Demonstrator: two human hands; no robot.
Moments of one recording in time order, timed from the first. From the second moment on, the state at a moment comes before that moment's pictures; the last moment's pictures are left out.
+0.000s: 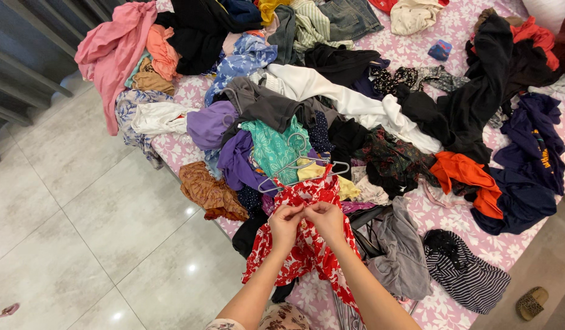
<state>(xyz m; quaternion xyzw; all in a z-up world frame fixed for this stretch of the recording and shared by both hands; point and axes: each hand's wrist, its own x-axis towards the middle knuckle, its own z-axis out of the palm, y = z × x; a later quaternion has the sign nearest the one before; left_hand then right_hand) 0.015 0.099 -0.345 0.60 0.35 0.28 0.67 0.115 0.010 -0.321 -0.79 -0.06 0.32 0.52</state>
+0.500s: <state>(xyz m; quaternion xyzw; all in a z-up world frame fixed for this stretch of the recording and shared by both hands) 0.017 0.102 -0.324 0.60 0.39 0.25 0.65 0.131 0.017 -0.311 -0.70 -0.03 0.40 0.59</state>
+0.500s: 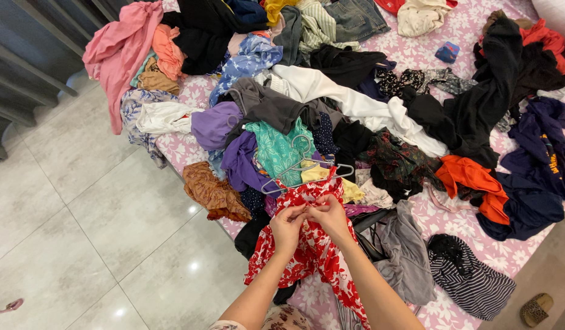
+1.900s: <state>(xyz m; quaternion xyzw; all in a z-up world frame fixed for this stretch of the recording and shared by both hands) 0.016 0.148 -0.355 0.68 0.26 -0.01 0.69 0.119 -0.005 -0.363 -0.72 -0.12 0.30 0.62</state>
